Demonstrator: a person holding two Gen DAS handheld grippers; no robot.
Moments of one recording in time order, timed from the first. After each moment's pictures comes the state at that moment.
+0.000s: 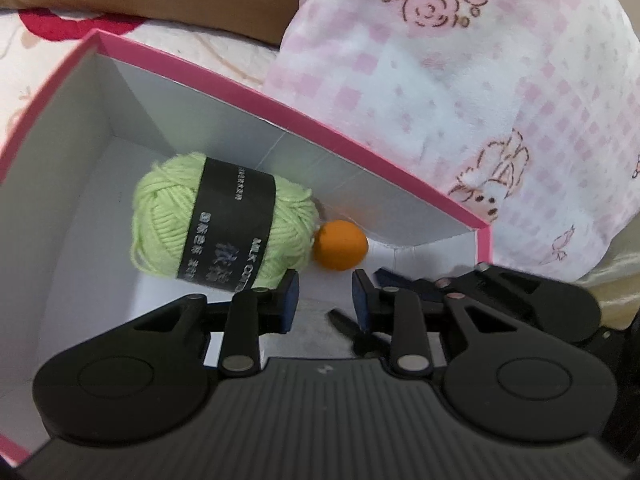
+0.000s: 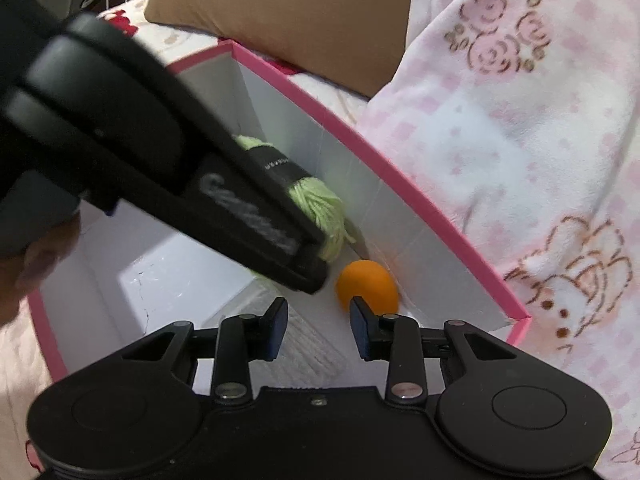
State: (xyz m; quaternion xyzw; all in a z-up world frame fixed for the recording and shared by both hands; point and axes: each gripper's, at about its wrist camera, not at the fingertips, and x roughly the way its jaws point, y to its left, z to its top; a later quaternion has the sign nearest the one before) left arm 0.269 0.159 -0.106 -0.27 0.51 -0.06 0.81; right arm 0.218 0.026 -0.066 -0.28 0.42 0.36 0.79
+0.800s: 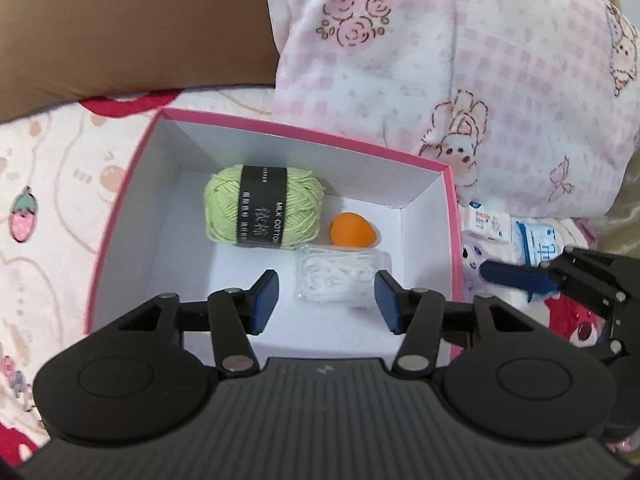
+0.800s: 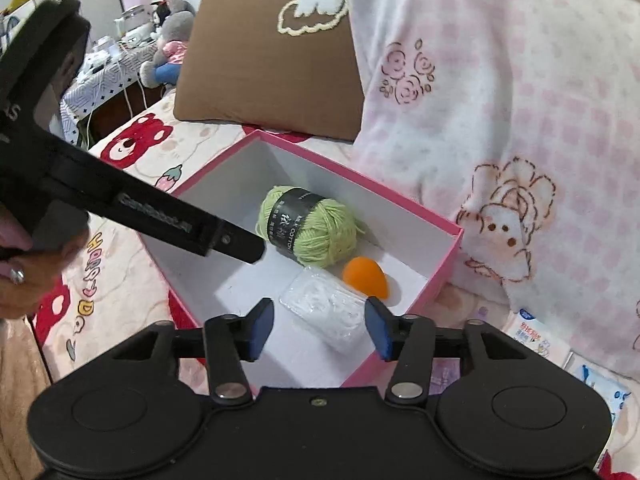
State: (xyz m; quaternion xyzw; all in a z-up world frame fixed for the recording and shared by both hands) left arm 0.191 0.126 -0.014 -0.12 0.50 -0.02 0.85; right arm 0.171 -0.071 -0.005 -0.13 0.40 0.39 0.82
